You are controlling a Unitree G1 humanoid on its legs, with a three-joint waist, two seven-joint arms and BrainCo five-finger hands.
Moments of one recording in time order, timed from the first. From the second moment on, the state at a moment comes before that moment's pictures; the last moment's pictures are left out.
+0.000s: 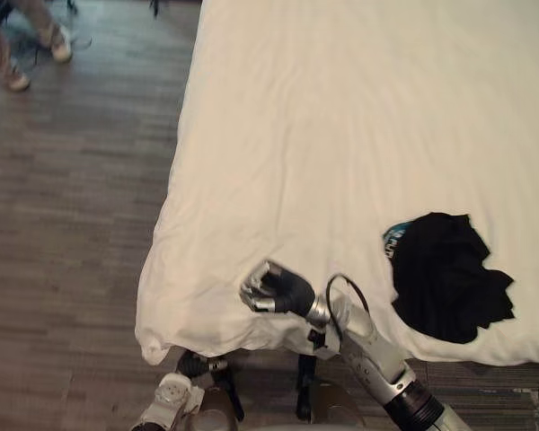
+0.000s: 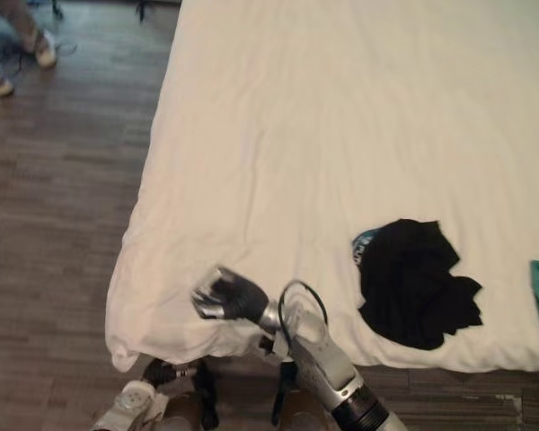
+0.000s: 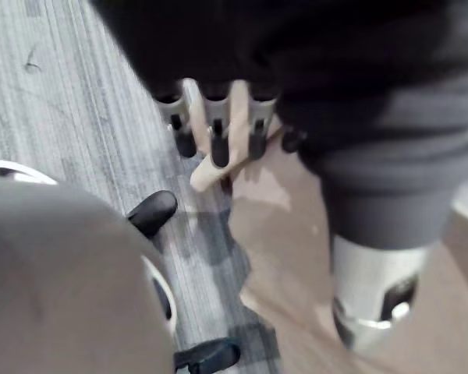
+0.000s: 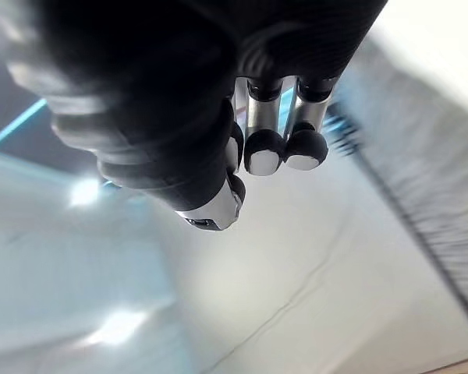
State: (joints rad) left arm -0.04 0.23 -0.18 0.94 0.03 -0.11 0.07; right arm -0.11 -0.25 0.56 0.12 0.50 -0.14 0.63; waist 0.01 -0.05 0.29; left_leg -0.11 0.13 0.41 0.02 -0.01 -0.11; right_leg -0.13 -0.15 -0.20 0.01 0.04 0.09
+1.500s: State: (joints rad) left arm 0.22 0.11 0.20 1.03 0.07 -0.06 0.14; right arm 0.41 -0.10 -0.48 1.00 0.48 -0.09 0.11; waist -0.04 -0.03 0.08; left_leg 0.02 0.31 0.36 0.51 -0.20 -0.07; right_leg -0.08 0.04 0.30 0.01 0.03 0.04
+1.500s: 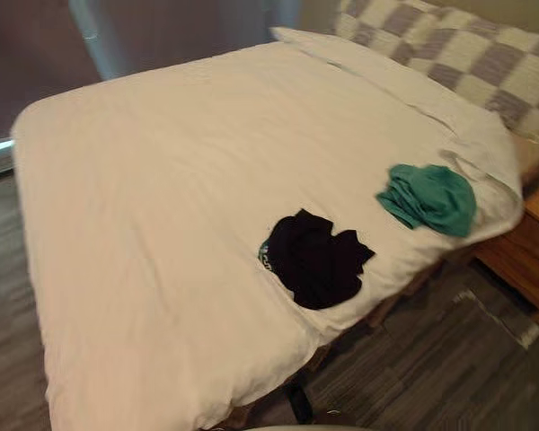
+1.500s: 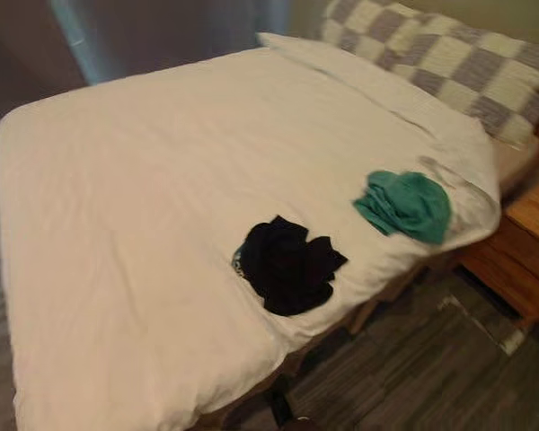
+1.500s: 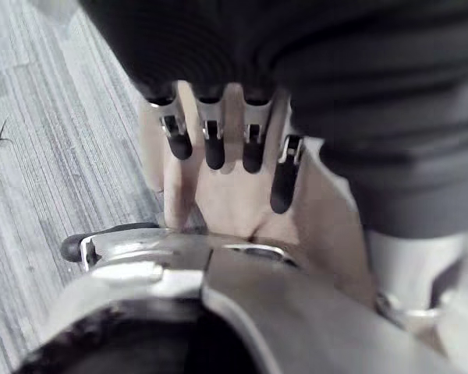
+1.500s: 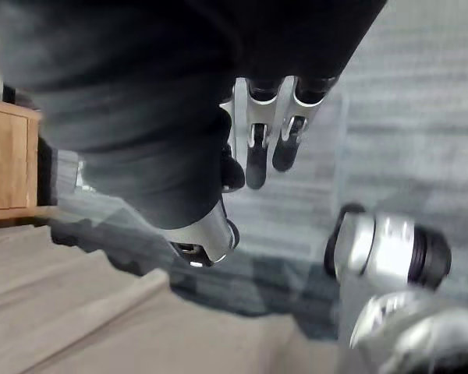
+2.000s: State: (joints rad) left arm 0.19 0.12 0.06 1.08 0.05 -0.01 0.13; right arm 0.12 -0.08 -0.16 0.89 0.50 -0.34 0.15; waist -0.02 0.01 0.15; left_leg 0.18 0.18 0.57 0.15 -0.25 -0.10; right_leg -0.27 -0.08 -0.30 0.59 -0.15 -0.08
